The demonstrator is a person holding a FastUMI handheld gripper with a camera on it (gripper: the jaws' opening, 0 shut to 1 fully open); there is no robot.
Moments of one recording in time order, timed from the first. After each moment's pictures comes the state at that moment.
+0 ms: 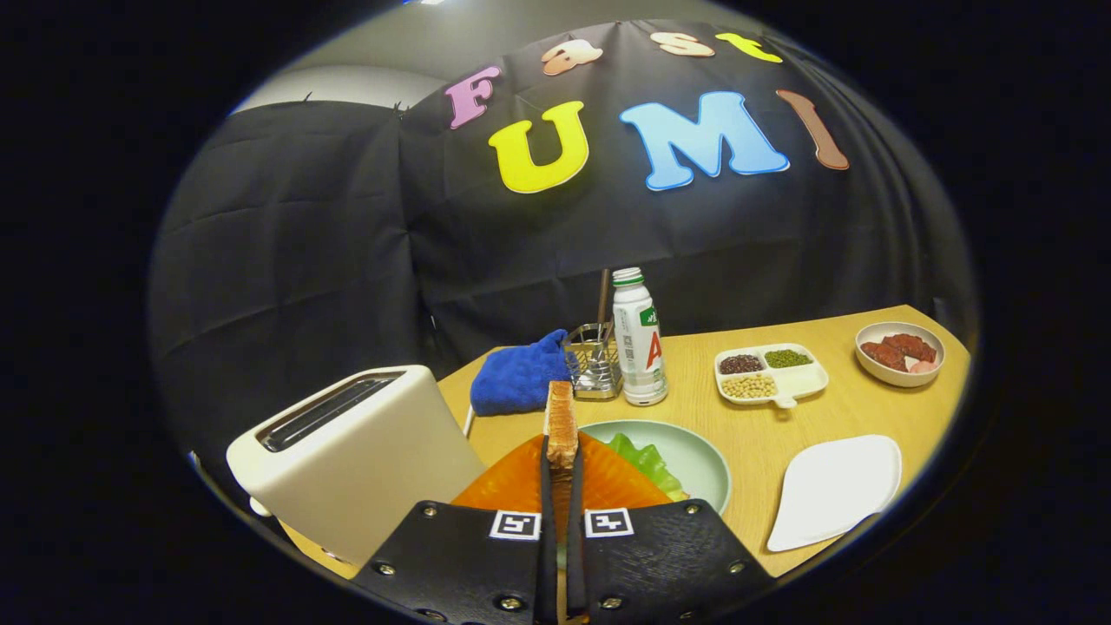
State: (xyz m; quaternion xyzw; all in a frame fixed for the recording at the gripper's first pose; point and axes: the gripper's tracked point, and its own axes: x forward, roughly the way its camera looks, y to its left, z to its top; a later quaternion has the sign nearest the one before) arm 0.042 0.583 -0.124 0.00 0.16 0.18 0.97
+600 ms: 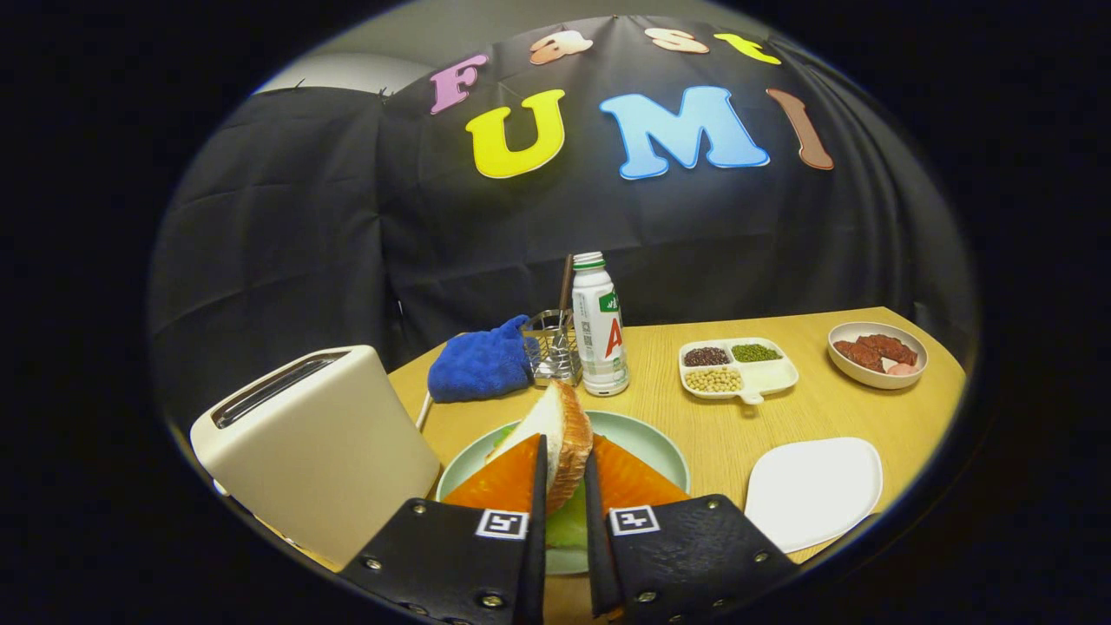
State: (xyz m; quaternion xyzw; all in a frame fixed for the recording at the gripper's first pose) arm 0.056 0.554 -0.139 -0.01 0.18 0.14 0.97
